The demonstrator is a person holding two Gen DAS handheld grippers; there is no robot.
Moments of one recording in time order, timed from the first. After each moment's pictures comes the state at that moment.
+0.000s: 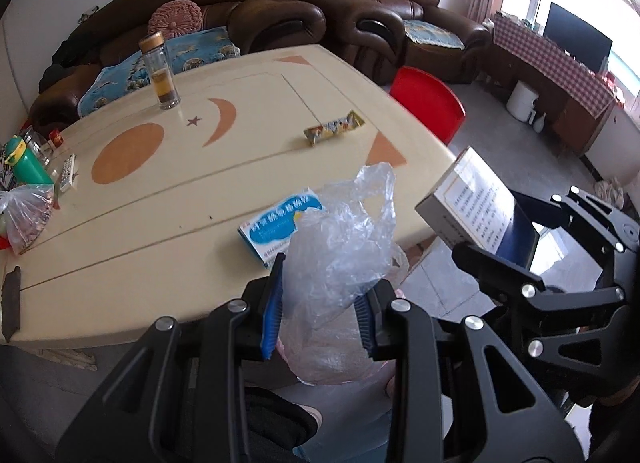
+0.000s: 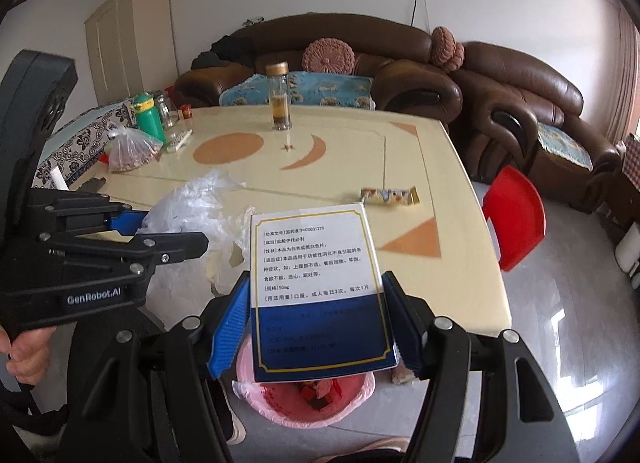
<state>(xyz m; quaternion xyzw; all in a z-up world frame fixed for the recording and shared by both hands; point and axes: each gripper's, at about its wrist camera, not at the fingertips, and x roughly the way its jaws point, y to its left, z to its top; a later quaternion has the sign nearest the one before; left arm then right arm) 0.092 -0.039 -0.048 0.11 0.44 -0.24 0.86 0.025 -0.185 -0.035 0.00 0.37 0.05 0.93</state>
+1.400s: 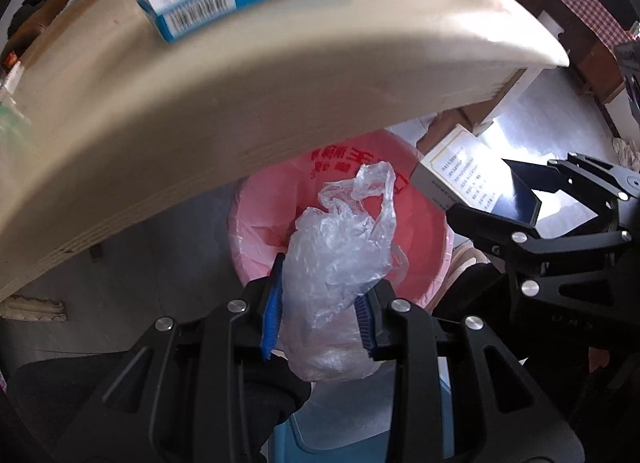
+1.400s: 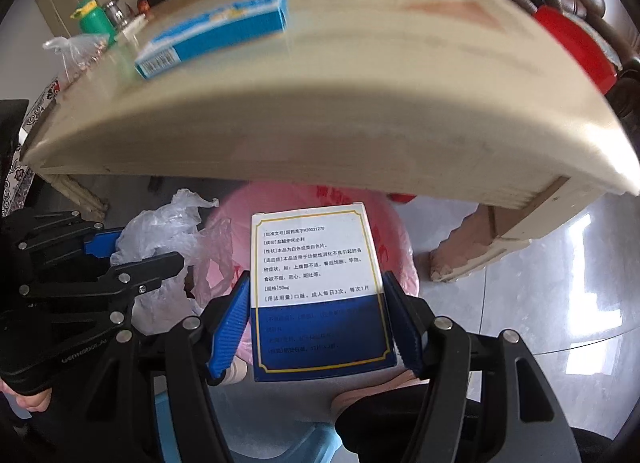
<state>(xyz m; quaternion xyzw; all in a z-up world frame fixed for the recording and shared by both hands) 0.102 -0.053 -0.265 0.14 0.58 -0.22 0.77 0.068 -0.201 -0.258 0.05 0.56 0.06 0.83</state>
